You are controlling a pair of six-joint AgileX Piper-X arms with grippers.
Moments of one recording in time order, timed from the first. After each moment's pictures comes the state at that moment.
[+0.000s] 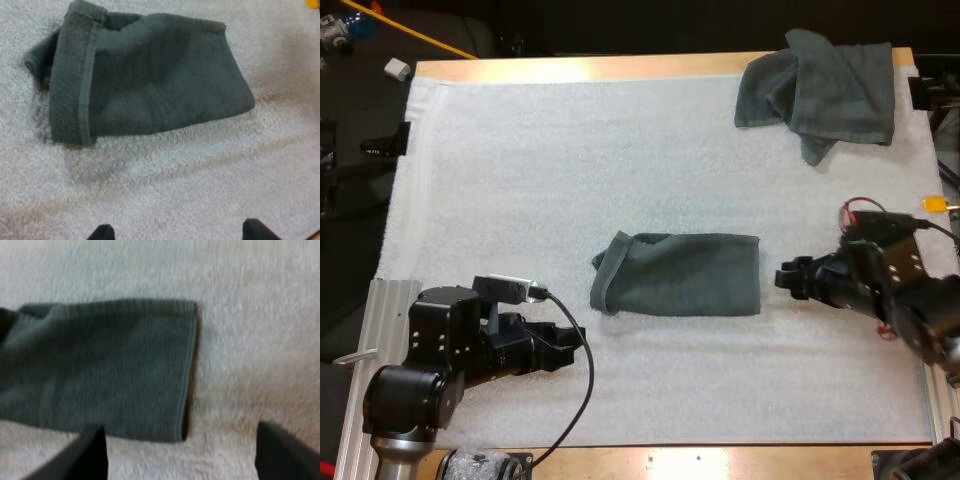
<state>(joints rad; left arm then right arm) -0.13 0.65 -0.70 1.10 0.57 -1.93 0.47 0.98 -0.83 0.88 -0.04 -1.38</state>
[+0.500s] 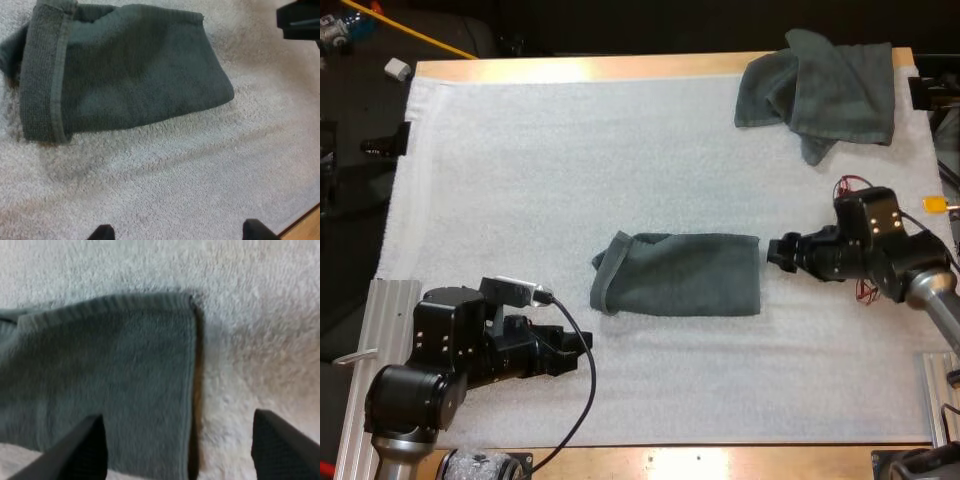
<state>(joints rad) -0.16 0.66 -0.70 1.10 0.61 -1.93 0.30 1.32 -0.83 0.68 -0.29 -1.40</state>
